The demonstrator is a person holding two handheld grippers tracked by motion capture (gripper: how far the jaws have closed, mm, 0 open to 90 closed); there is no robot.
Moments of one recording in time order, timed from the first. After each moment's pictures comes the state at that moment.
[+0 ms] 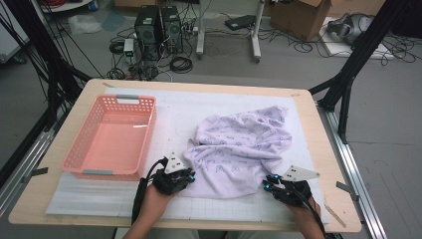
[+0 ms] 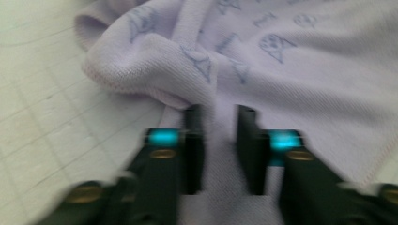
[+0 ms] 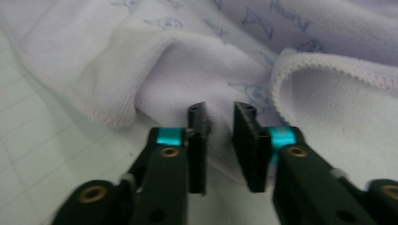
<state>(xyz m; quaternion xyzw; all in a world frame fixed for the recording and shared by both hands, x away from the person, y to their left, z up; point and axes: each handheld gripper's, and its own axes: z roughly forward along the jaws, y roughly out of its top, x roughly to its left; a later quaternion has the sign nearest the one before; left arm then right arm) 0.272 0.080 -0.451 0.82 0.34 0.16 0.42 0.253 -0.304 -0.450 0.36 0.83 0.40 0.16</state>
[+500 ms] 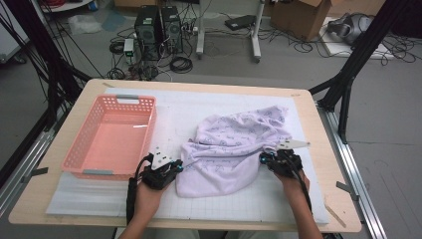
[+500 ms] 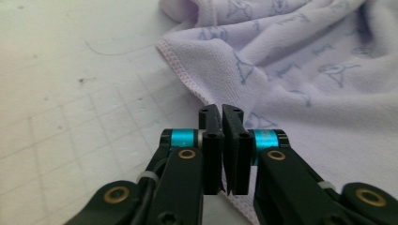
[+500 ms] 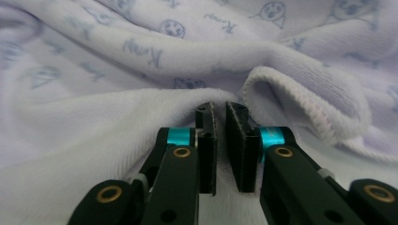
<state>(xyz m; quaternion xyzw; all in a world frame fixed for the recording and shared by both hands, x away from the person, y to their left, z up) 0.279 0.104 -0.446 0.77 0.41 0.19 0.45 0.328 -0.283 -0.436 0.42 0.81 0.37 0.17</state>
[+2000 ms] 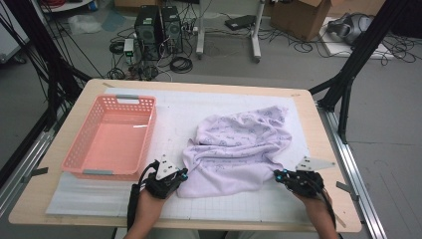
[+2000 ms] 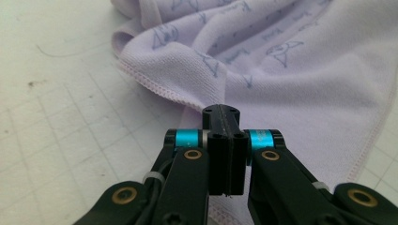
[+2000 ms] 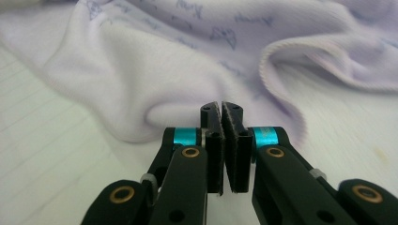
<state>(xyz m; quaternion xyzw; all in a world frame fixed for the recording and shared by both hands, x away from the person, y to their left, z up) 0.257 0.098 -0.439 0.79 0.37 0.20 0.45 0.257 -0.340 -0.426 0.38 0.82 0.41 0.15</state>
